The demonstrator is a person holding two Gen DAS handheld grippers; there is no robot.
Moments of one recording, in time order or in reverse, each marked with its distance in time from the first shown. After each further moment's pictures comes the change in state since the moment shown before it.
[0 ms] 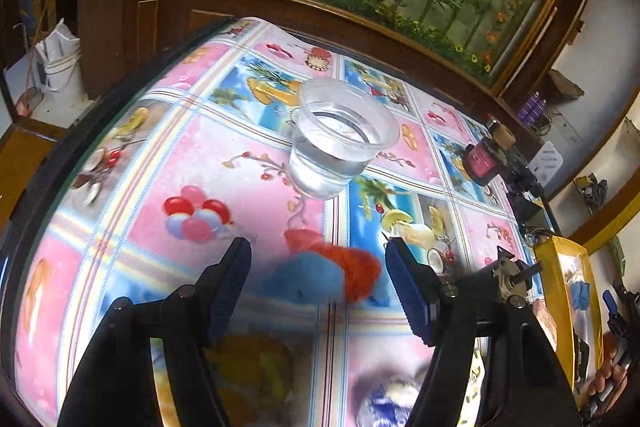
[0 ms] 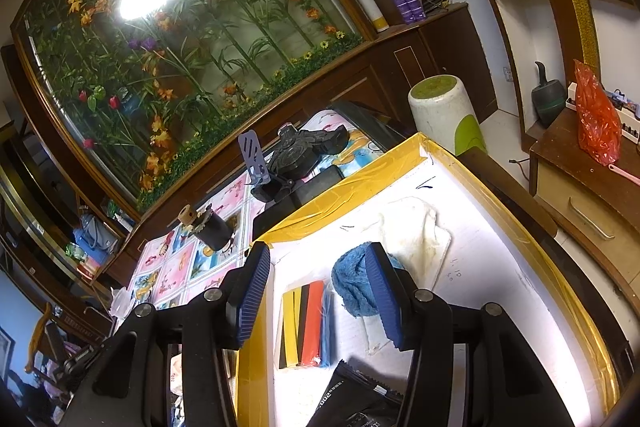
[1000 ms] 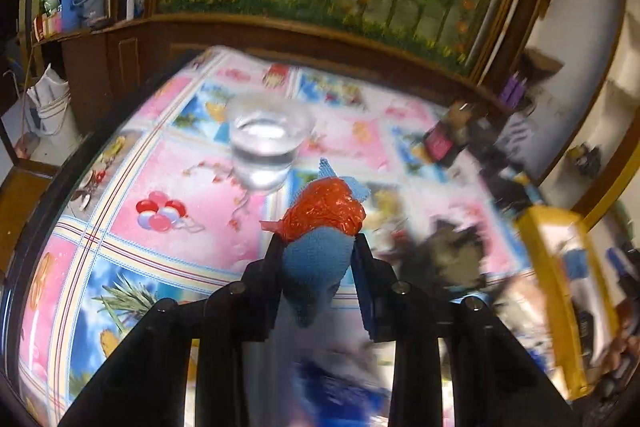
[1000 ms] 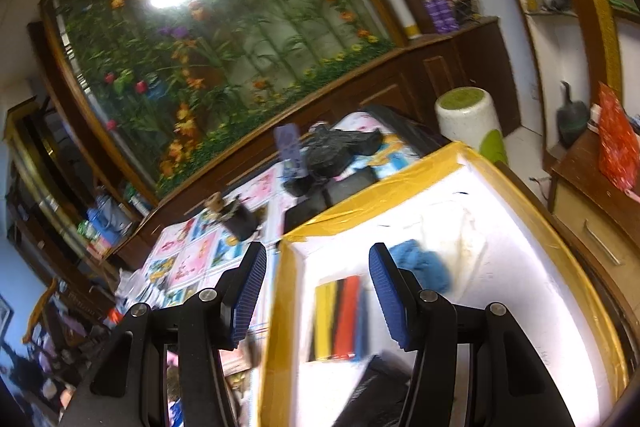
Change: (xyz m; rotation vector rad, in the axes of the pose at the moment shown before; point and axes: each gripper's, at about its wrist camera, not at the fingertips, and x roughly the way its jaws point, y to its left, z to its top) left arm -0.049 -0.055 -0.030 0.116 -0.113 -0.012; right arm -0.005 0.029 -0.011 -0.104 -0.006 0.097
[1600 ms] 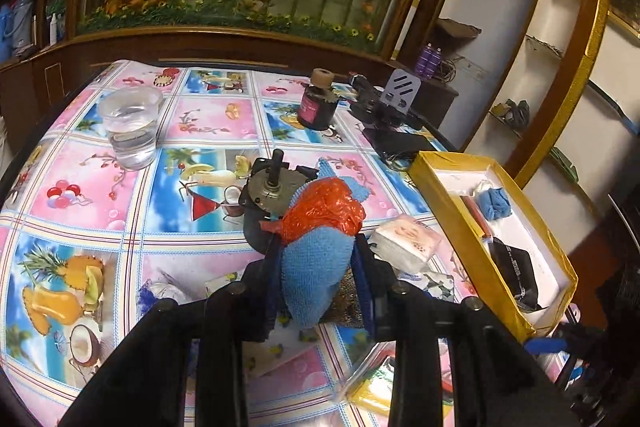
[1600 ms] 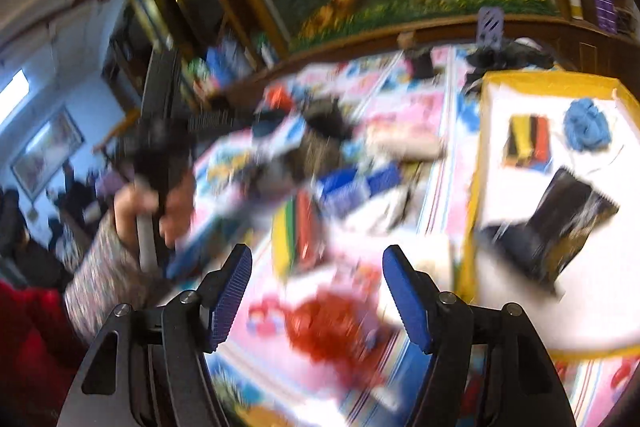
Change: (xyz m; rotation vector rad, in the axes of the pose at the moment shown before) left arm -0.017 -0.083 -0.045 0.164 0.048 -0.213; right arm -0.055 0.099 -0.160 -0.420 0.403 0.363
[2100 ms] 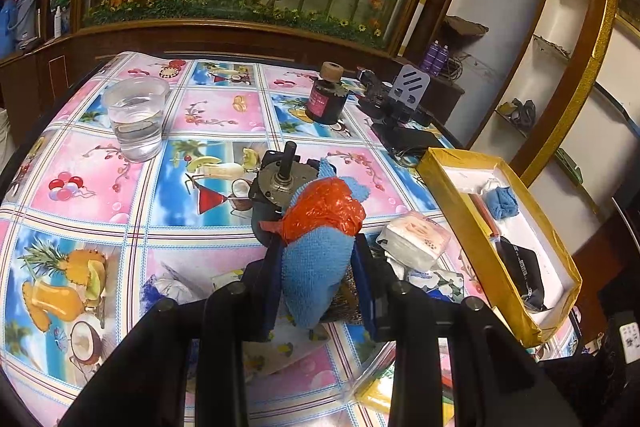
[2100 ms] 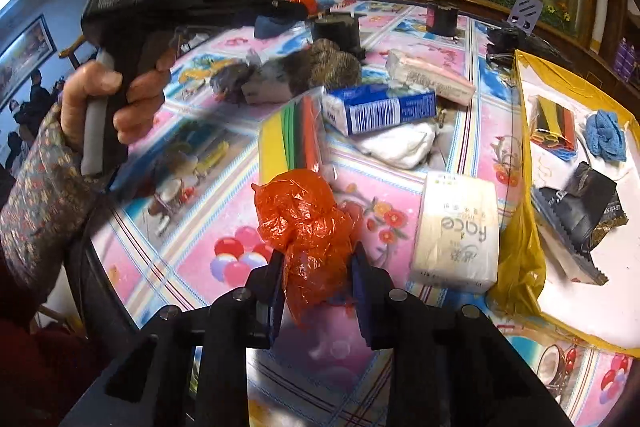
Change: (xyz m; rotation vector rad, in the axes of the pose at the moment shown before) left arm 0.006 0.008 -0.001 -0.021 0.023 0.018; right arm 0.046 0.026 -0.019 -0.169 0.190 -0.169
